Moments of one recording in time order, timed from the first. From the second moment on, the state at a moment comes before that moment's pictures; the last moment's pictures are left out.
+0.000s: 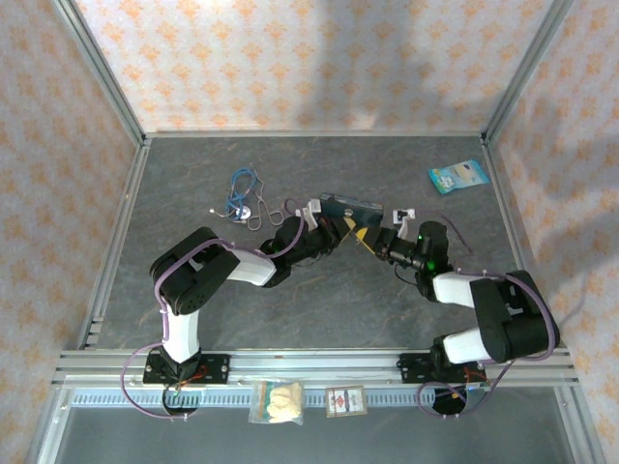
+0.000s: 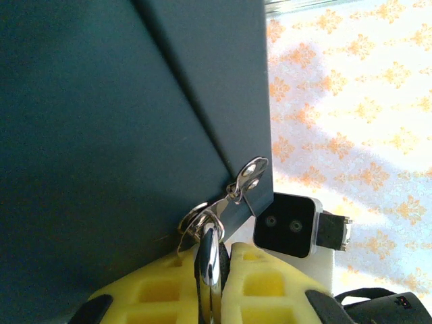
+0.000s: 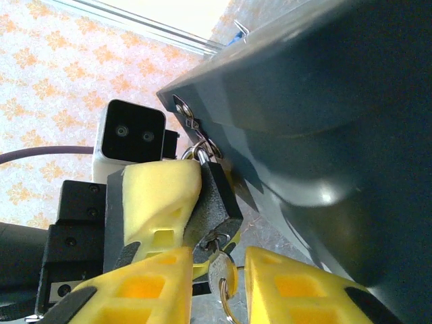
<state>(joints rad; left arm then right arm) -0.73 1.90 0.82 0.94 0.20 -1.38 0.21 1.40 0.32 0.81 -0.79 1.02</state>
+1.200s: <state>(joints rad) -0.72 2.10 0.73 1.42 0.16 -1.40 0.23 1.80 0.31 1.43 -0.85 2.02</state>
